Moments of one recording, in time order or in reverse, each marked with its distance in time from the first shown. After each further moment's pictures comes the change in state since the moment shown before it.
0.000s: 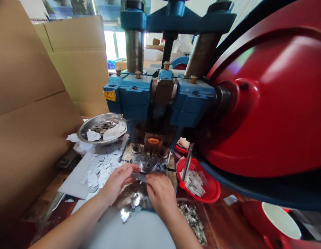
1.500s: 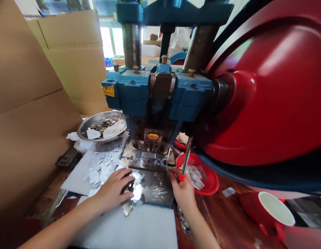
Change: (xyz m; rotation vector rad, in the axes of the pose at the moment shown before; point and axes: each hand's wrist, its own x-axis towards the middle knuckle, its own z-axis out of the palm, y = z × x) left_hand -0.021 -0.018 -0.048 1.261 -0.195 0.283; right_hand -0.044 0.066 -0.009 0.109 0.023 0.648
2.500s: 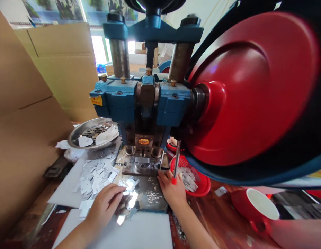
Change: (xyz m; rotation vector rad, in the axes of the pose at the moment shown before) left_hand -0.017 0.013 0.015 -0.231 0.279 0.023; right_hand 0.008 0.000 0.008 -0.618 -0.069 -0.386
